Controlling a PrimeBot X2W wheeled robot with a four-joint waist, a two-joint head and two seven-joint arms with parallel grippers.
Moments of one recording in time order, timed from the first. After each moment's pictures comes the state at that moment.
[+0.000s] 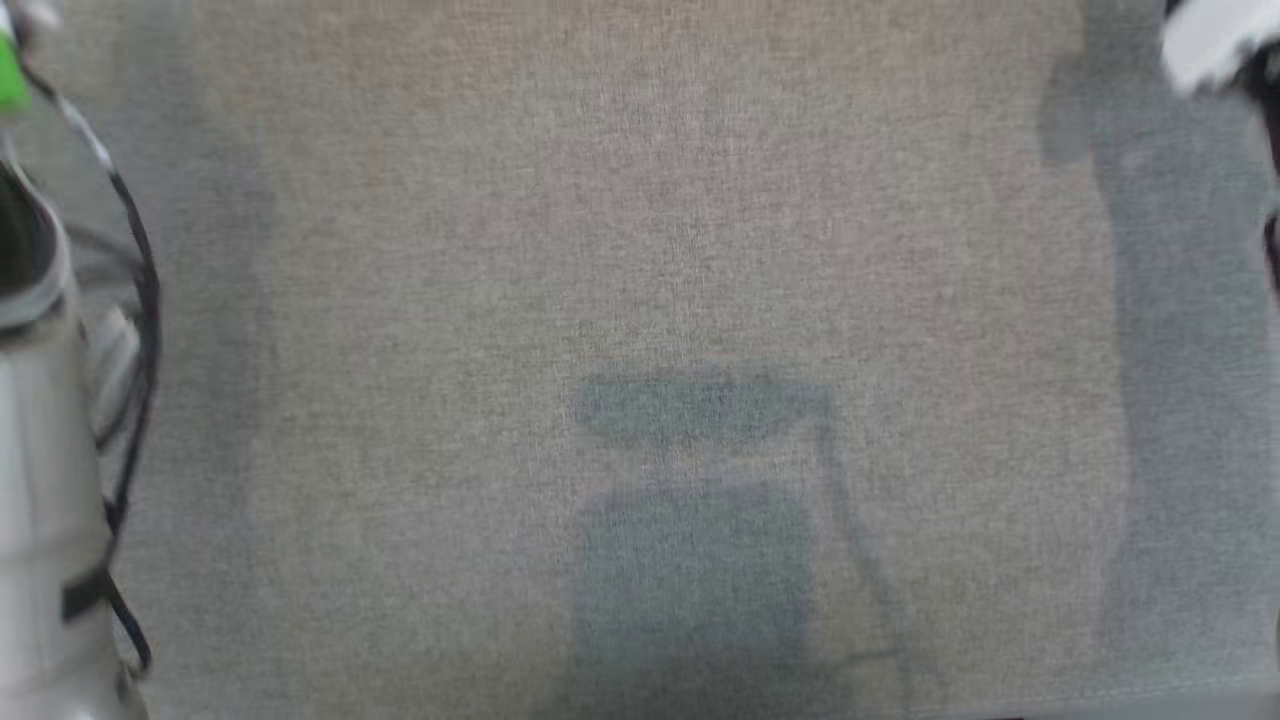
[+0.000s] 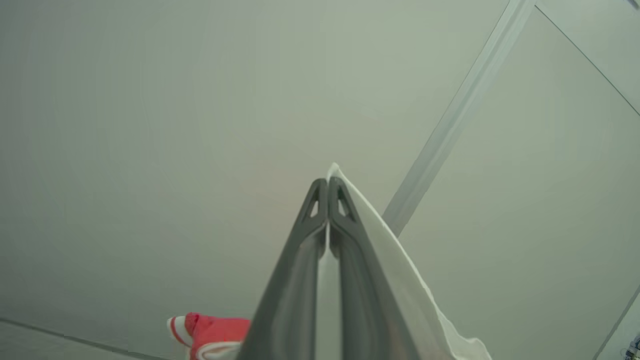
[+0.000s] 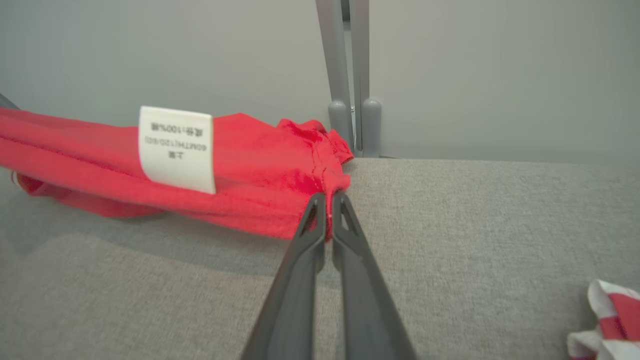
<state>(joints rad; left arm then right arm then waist) -0.90 0.29 -0.07 0.03 -0.93 -0.12 -0.26 -0.94 -0.34 0.05 0.20 0.48 0.13 0.38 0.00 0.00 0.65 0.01</state>
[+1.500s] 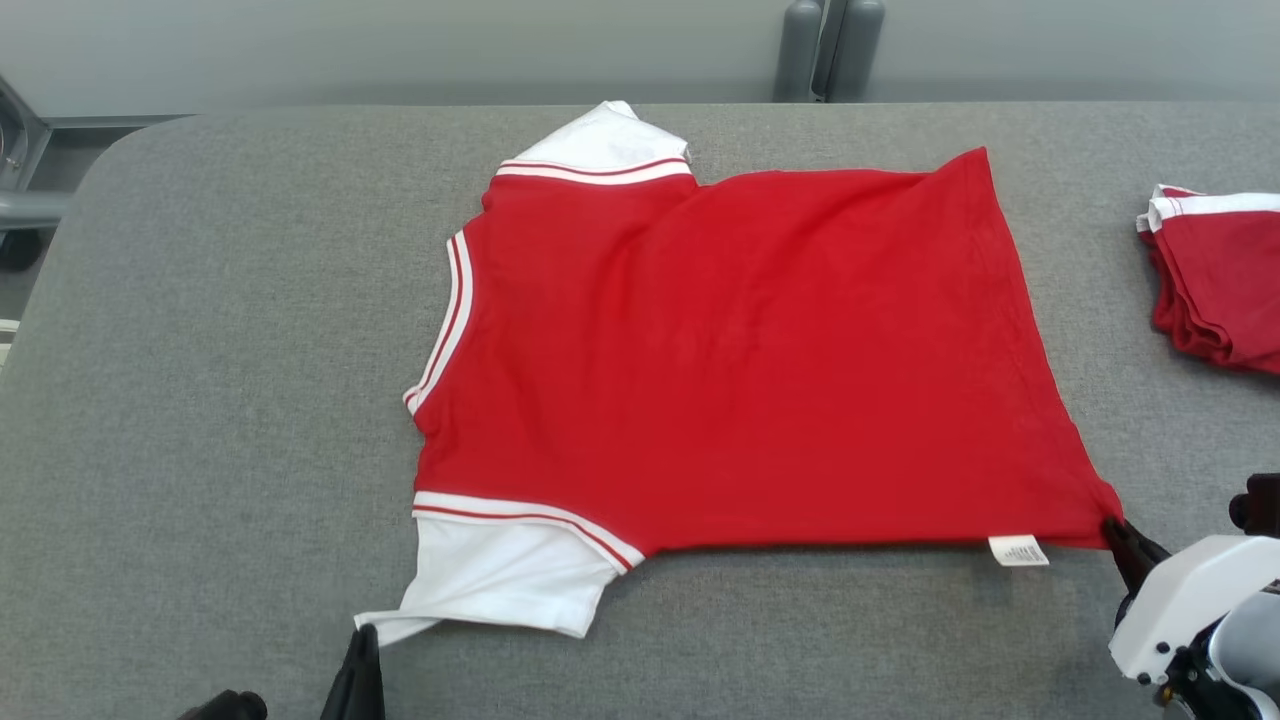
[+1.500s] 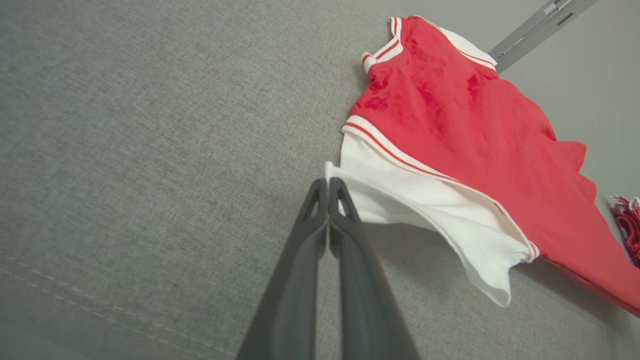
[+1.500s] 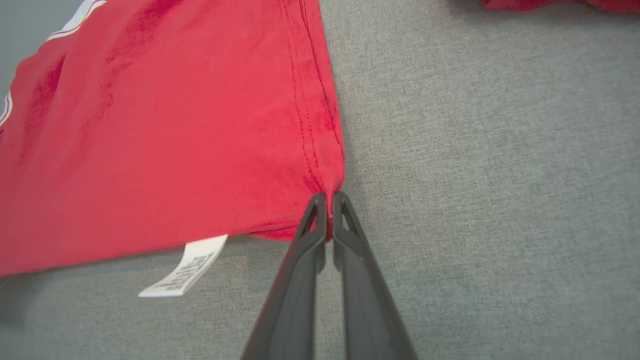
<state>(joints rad) 0.22 0.12 -0.19 0.00 -0.74 0.14 -0.06 0.03 -0.05 -0.29 -0.10 0.34 0.13 0.59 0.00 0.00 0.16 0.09</state>
